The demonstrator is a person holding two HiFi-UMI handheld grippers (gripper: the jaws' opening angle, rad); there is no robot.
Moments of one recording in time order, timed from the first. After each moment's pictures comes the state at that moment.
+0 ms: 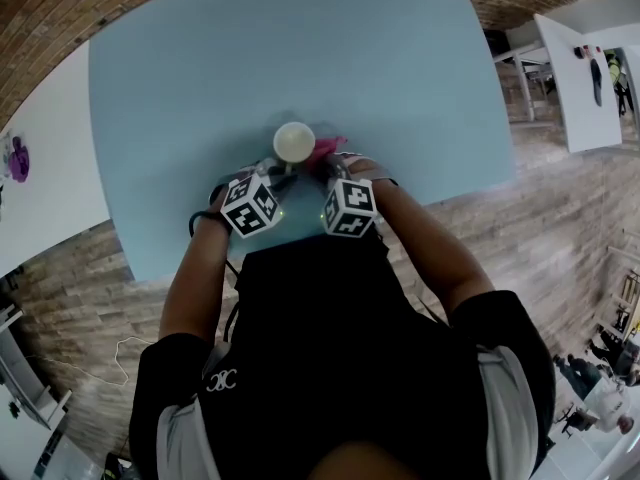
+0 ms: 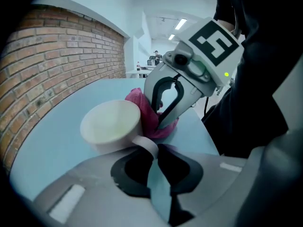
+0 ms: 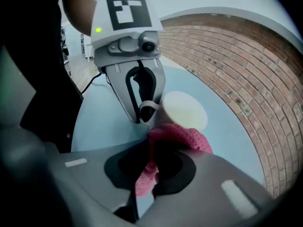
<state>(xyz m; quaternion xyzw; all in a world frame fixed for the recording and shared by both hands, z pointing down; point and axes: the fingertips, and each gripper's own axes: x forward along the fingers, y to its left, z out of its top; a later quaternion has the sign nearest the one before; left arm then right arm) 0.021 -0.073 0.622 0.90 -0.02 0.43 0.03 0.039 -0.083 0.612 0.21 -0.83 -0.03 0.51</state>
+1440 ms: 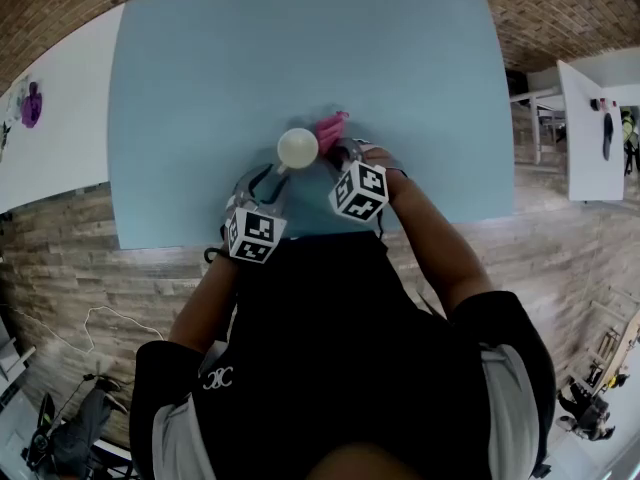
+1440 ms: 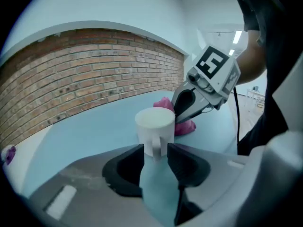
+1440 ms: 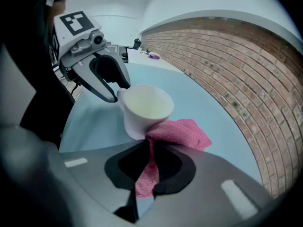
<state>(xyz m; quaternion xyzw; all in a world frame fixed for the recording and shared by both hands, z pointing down) -0.012 -0.085 0.594 0.86 -0.40 0.31 0.11 0.070 -0.125 0.602 0.20 -0.85 -0.05 0.49</state>
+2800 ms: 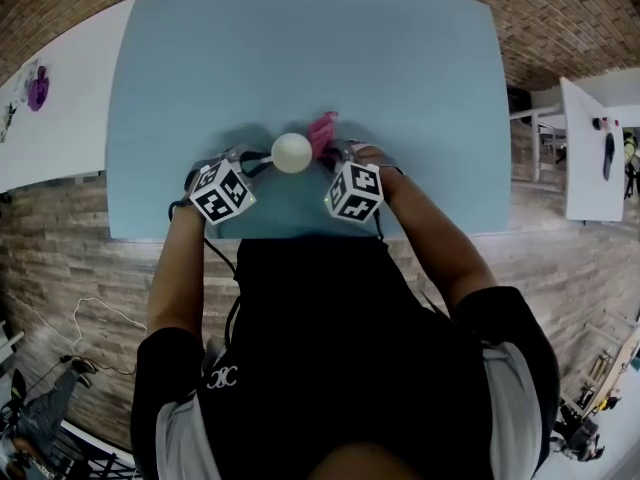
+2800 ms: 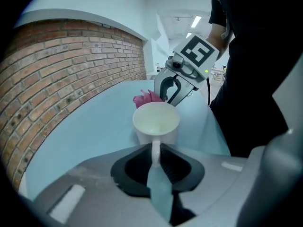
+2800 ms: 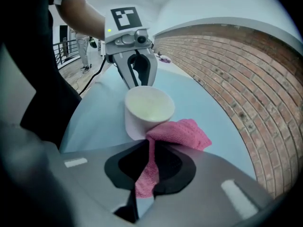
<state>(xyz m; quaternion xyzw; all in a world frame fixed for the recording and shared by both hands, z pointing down) -0.012 -0.112 0.599 0.89 -0.16 0.43 0.02 0.069 -0.126 0.599 0.14 -0.85 -0.10 0.49</state>
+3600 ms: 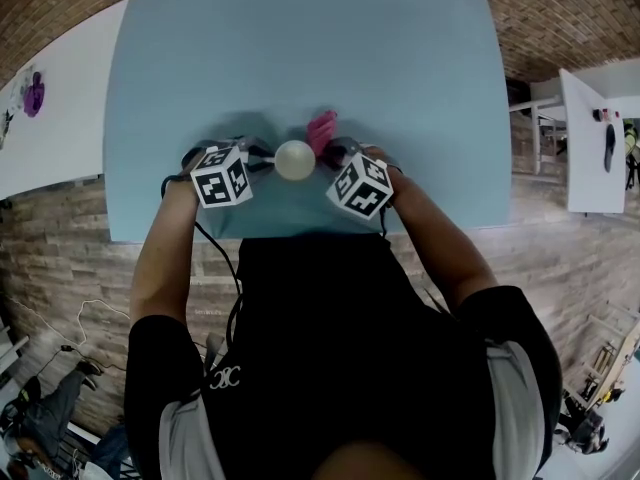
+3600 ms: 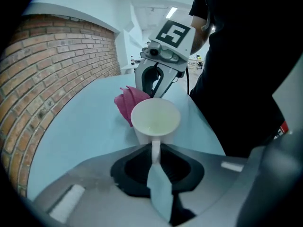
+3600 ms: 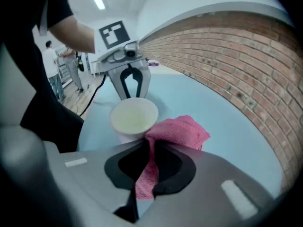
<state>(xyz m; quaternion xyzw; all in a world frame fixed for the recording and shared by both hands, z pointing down) -0.002 -0.101 0.602 0.88 0.00 0.48 -0.03 0.074 -0.121 0.588 0.17 -0.88 0.02 0.45</state>
